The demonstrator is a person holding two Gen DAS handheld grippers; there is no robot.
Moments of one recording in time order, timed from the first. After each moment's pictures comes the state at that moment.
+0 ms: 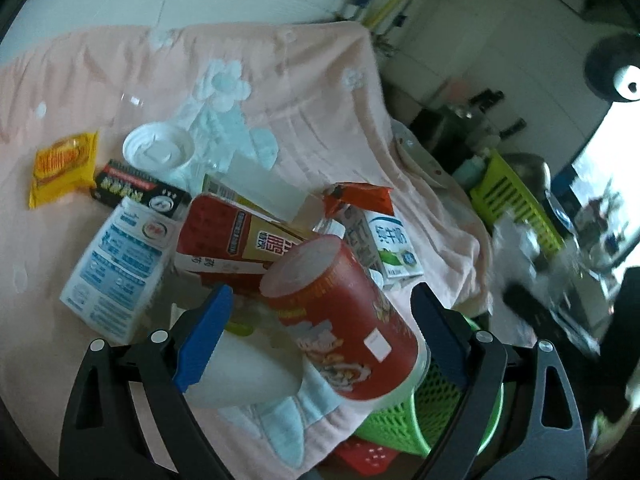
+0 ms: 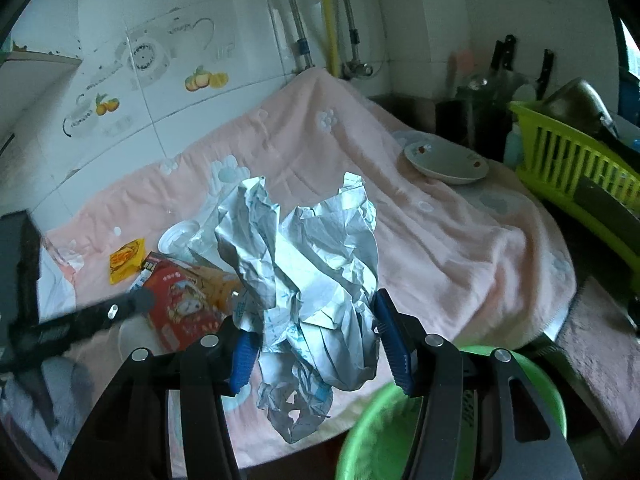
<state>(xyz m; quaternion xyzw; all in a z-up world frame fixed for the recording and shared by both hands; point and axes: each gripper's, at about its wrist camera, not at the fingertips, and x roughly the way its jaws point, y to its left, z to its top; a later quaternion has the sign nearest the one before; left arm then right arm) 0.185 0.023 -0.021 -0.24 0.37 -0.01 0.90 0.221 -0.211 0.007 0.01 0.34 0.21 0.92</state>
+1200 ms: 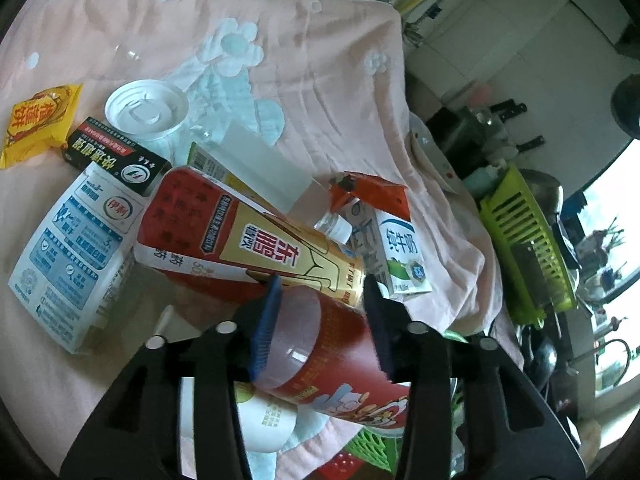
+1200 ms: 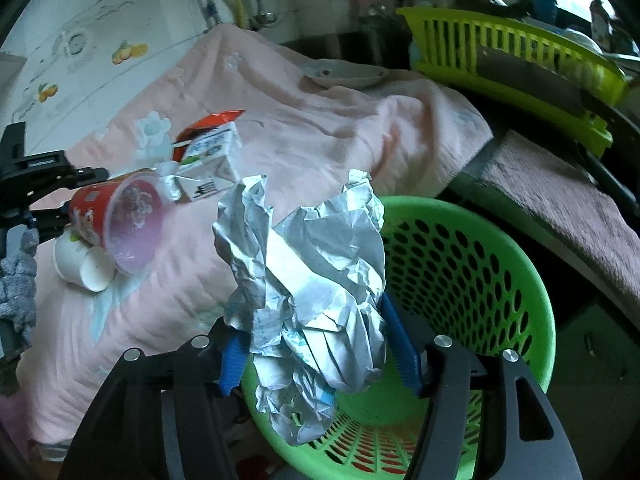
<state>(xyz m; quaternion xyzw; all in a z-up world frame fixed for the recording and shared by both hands) 0.218 0.023 -0.046 -0.29 0.39 -0.01 0.87 0.155 -0.297 -0.093 0.05 0.40 0.10 0.91</state>
